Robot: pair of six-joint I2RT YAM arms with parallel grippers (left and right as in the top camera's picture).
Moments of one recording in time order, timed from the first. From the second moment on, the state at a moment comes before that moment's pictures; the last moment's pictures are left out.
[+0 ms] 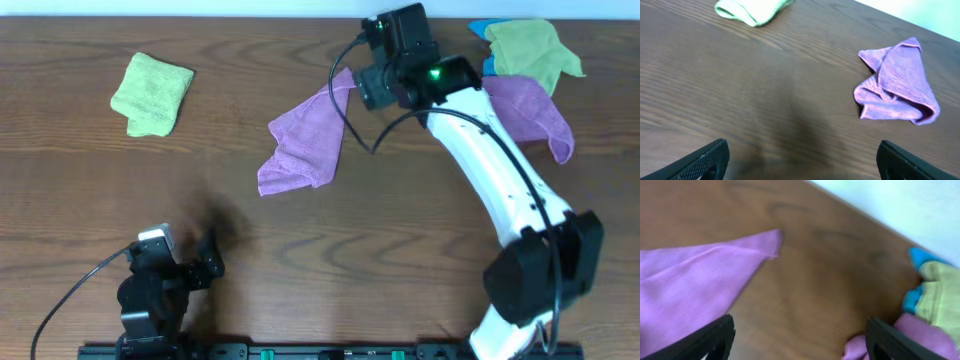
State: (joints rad) left arm 0.08 0.01 0.16 -0.62 0.12 -0.28; right arm 0.38 1.88 1.74 -0.78 0.13 -0.14
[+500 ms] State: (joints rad) left arm 0.08 0.39 0.40 -0.81 0.20 -0.46; right arm 0.53 1.90 1.75 -0.92 -0.09 -0.21
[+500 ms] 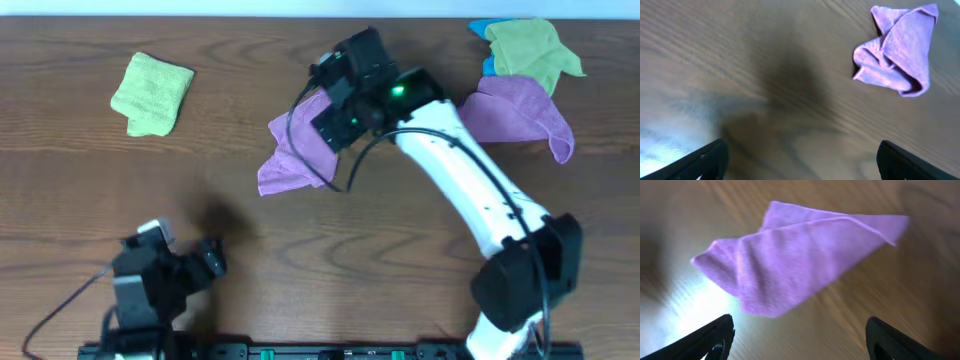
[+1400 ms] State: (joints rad) left arm 0.08 1.12 0.94 -1.02 0.47 -0.49; right arm 0.65 2.15 1.75 -0.79 -0.24 -0.22
